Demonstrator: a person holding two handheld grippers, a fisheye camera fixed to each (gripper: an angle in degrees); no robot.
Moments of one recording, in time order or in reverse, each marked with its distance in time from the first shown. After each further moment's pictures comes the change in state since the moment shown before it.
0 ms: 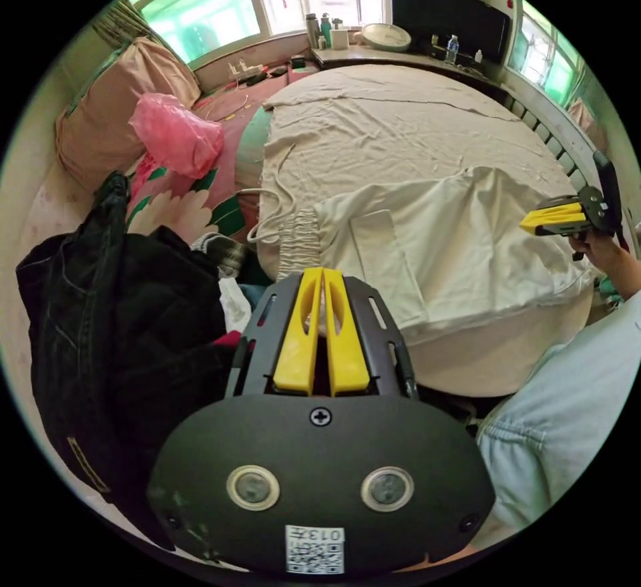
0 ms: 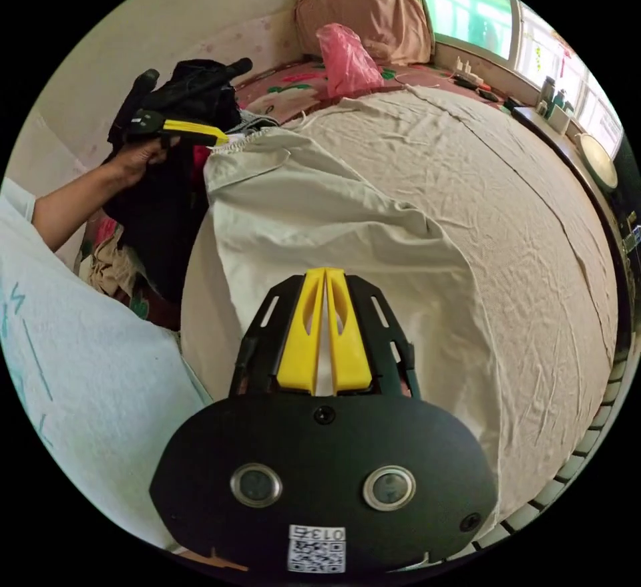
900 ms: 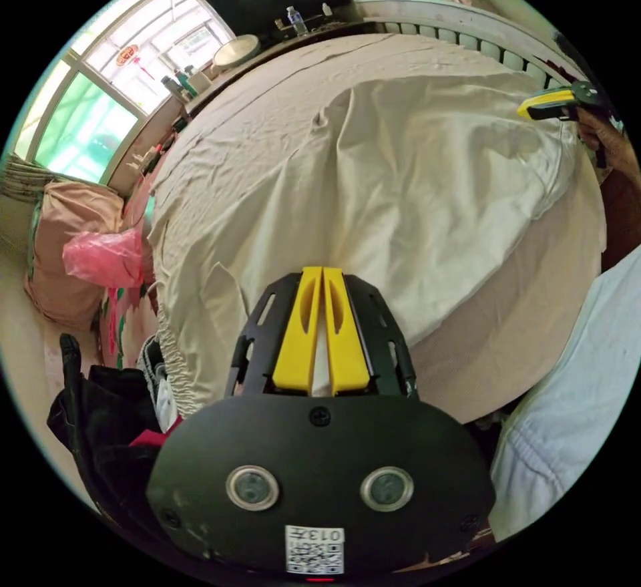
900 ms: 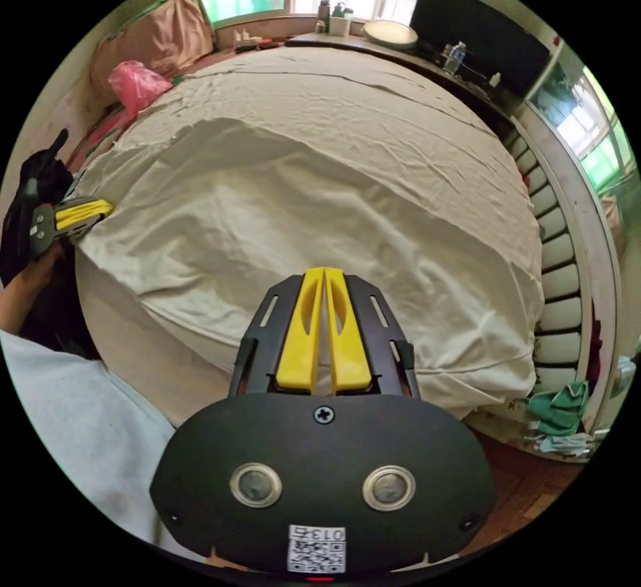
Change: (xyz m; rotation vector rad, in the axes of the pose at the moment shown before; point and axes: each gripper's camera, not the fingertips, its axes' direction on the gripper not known) left arm 0.184 0.036 0.108 0.051 -0.065 0.481; right arm 0.025 0.155 0.078 -0.060 0.455 0.705
